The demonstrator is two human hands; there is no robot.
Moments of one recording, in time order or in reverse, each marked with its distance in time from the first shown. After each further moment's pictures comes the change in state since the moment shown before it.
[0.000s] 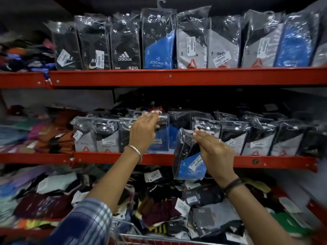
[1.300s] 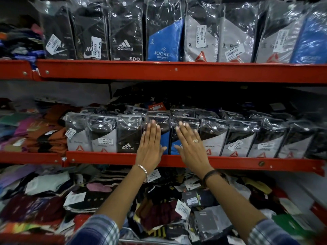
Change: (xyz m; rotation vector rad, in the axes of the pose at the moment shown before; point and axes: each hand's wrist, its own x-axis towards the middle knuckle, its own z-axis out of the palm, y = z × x) left_hand -0.072 -0.022 0.084 0.109 -0.382 -0.126; right_hand -0.016 0.016 0.111 -0.256 -0.495 -0.059
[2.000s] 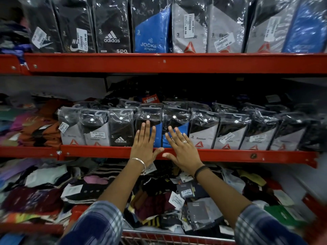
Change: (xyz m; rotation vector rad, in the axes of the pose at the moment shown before) left_hand -0.009 0.000 0.030 0.105 -0.068 -0.001; right_hand -0.024 0.012 0.021 0.065 -0.292 -0.075
